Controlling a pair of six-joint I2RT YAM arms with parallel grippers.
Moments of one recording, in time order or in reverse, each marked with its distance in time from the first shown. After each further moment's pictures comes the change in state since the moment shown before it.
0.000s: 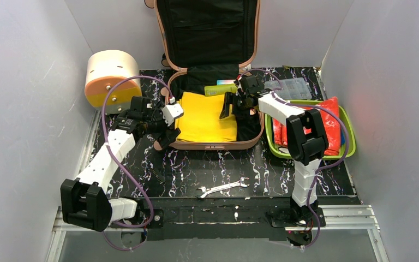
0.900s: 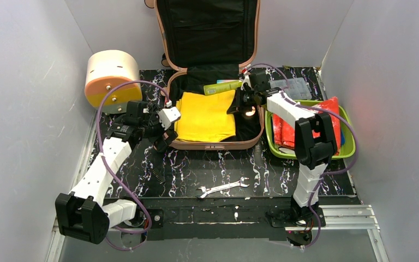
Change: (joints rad) left arm -0.001 -0.105 -0.043 -0.029 -0.059 -0.001; right arm -0.054 -0.076 -0.047 0.077 -0.142 -0.050
